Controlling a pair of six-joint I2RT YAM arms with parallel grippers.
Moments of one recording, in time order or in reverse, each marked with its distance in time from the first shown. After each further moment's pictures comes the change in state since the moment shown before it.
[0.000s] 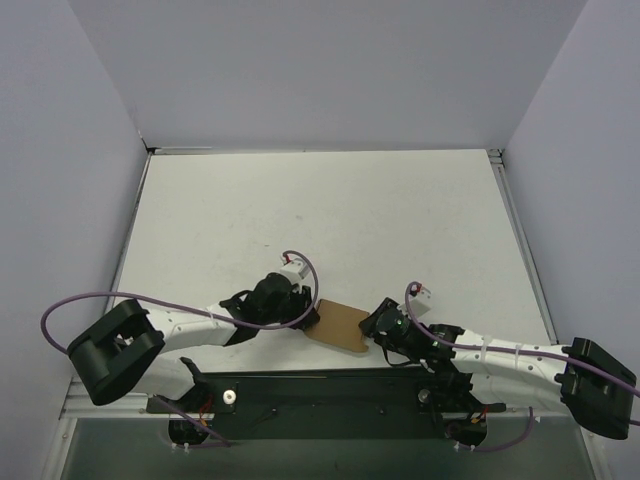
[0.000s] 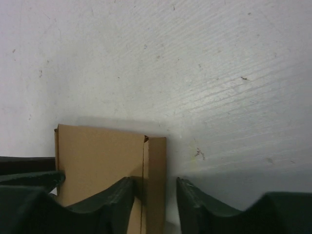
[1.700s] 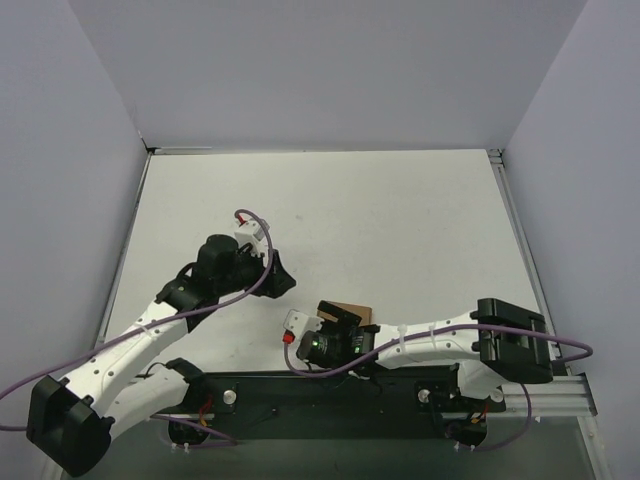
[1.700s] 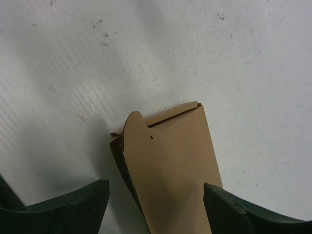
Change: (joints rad) left arm 0.324 -0.394 0.219 -0.505 0.192 0.165; right arm 0.372 0.535 0.527 -0.175 0.189 -1.330
